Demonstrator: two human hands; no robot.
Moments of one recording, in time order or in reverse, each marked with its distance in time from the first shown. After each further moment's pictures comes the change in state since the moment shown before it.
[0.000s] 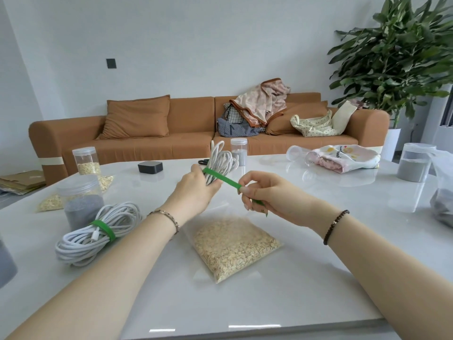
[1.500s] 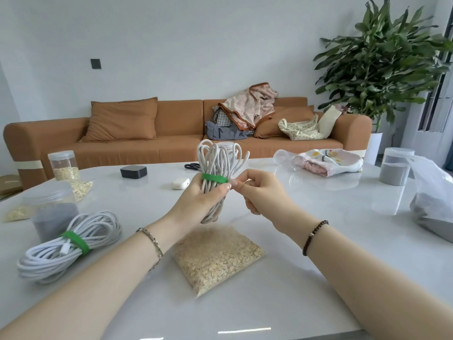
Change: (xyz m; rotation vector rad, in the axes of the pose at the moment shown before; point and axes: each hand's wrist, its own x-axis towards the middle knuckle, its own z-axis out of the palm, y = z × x) left_hand -0.032 0.037 0.009 -0.812 -0.269 0.129; right_hand 0.001 -0.004 0.003 -0.093 0.391 -0.020
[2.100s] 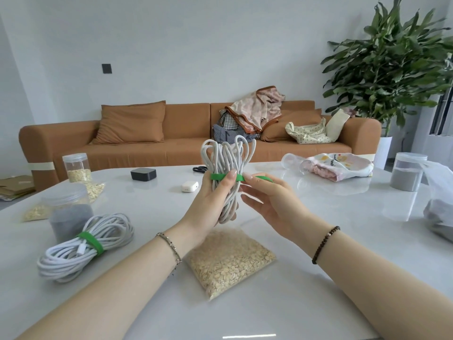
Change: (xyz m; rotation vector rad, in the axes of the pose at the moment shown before) left_hand -0.003 0.004 0.009 -0.230 0.070 -0.007; right_hand 0.003 0.005 0.003 0.656 -0.037 0.139
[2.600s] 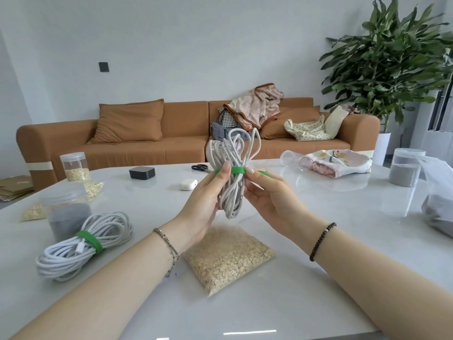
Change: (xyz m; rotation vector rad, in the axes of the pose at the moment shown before) left_hand 0.003 0.002 0.000 -0.058 -0.003 -0.060; right_hand -0.002 0.000 0.005 0.201 -0.016 -0.033
